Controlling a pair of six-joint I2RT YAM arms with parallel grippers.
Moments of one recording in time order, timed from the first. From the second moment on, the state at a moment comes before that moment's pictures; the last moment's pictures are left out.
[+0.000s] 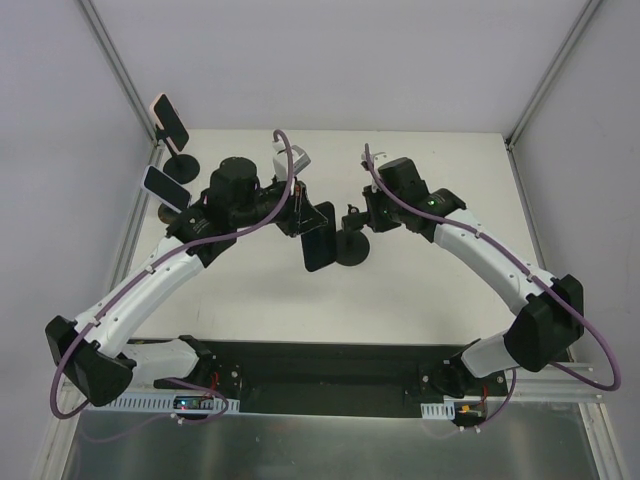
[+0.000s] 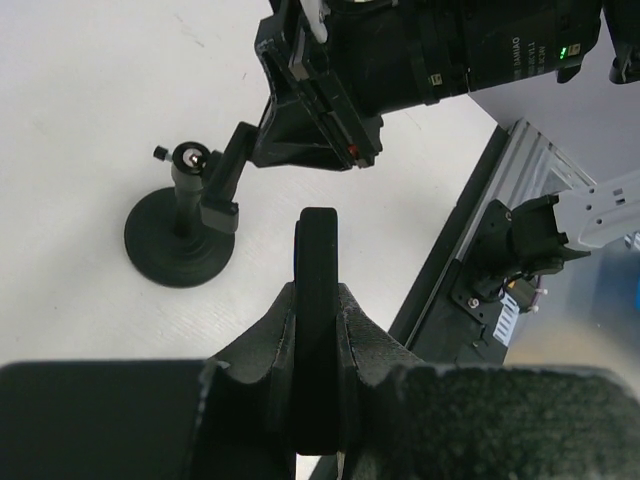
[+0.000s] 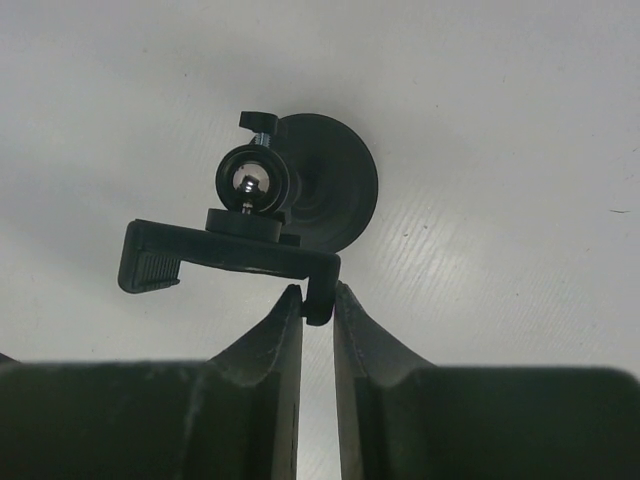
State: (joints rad) left arm -0.63 1.17 1.21 -0.40 0.48 -0.28; right arm 0.62 1.46 1.30 -0.67 0.04 0.17
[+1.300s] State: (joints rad) left arm -0.53 1.87 1.33 0.78 1.47 -0.51; right arm 0.51 1.46 1.25 -0.54 -0.35 0.04
